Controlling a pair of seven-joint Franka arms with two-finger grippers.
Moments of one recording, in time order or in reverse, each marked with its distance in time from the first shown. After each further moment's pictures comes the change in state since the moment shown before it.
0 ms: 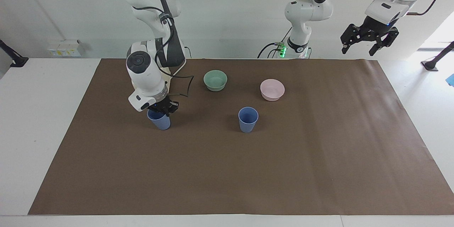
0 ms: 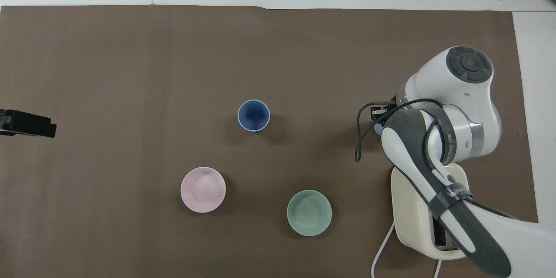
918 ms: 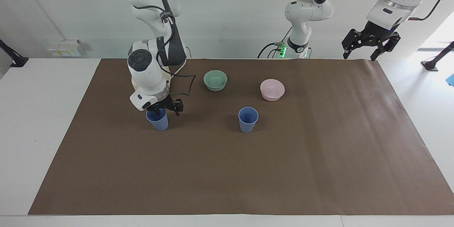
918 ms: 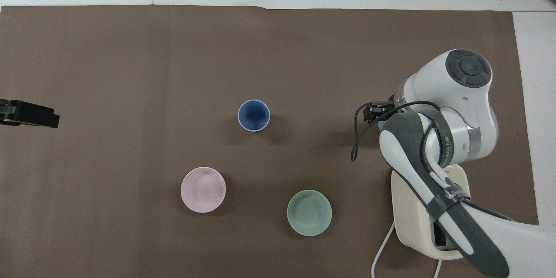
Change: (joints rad) left arm 0.000 0.025 0.001 0.008 0.003 0.036 0.001; right arm -0.001 -0.006 0.004 -0.056 0.011 0.104 0.001
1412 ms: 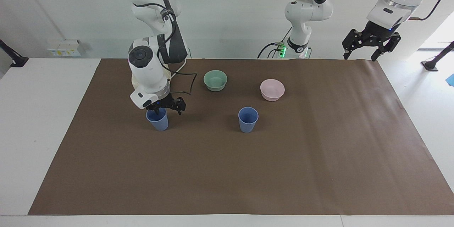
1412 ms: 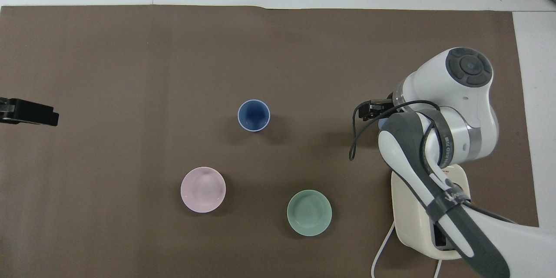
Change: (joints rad) left arm 0.000 0.001 0.001 0.000 0.000 0.014 0.000; right arm 0.003 -0.004 0.004 0.008 0.000 -0.001 0.010
